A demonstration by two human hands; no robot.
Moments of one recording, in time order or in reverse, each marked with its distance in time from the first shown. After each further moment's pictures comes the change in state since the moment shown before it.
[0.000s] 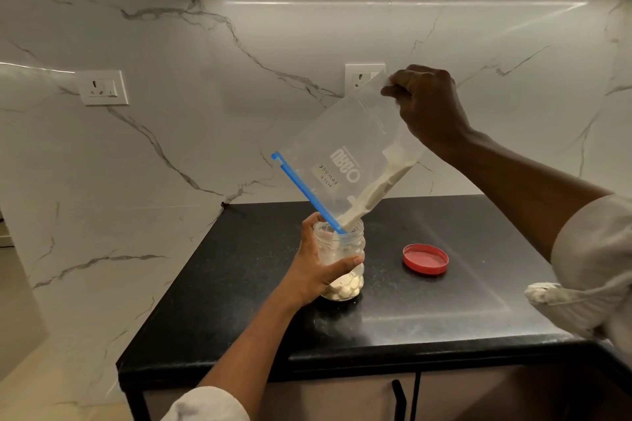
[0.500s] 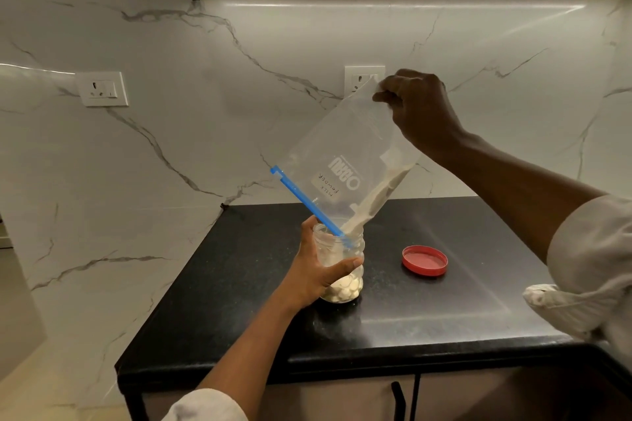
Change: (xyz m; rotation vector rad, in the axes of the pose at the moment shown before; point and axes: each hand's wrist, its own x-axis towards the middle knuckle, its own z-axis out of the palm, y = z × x) left_hand -0.002 0.002 -0.001 0.006 -0.007 0.009; right_hand 0.000 -0.008 0.004 -0.010 -0.046 -0.052
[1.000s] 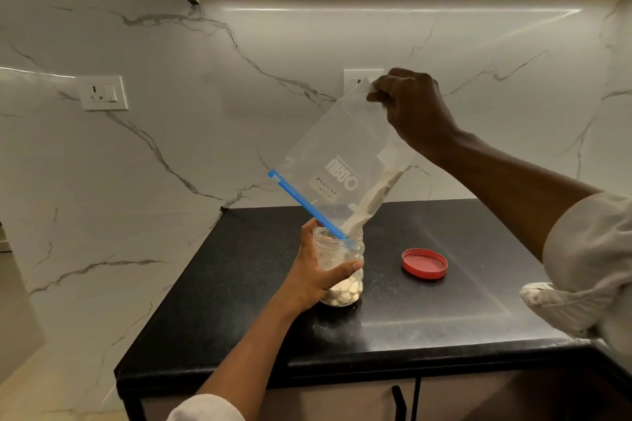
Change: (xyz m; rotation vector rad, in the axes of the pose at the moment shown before) left_hand 0.000 0.001 0.000 -0.009 0.001 -0.007; right_hand 0.006 -0.005 -0.002 -0.006 0.001 -0.043
